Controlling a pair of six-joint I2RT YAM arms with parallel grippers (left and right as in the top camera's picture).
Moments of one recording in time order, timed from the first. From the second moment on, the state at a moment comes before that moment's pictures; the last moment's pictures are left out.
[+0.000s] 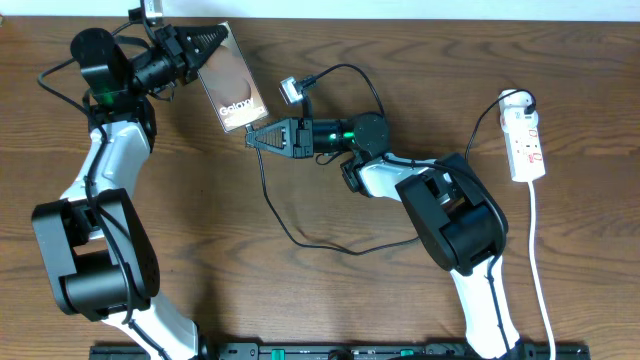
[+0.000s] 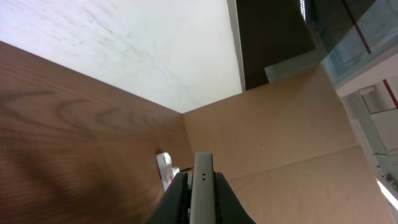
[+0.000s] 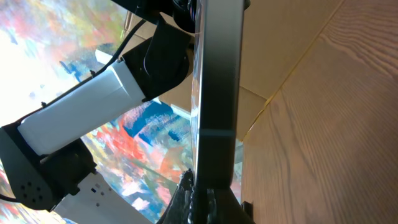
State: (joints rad) left arm 0.20 1.87 1.27 0.63 1.18 -1.21; right arm 0.57 2.28 1.28 1.51 -1.10 1.54
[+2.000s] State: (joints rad) left arm 0.36 1.87 1.27 0.63 1.49 -1.19; right arm 0.34 2.07 1.29 0.17 -0.97 1.06
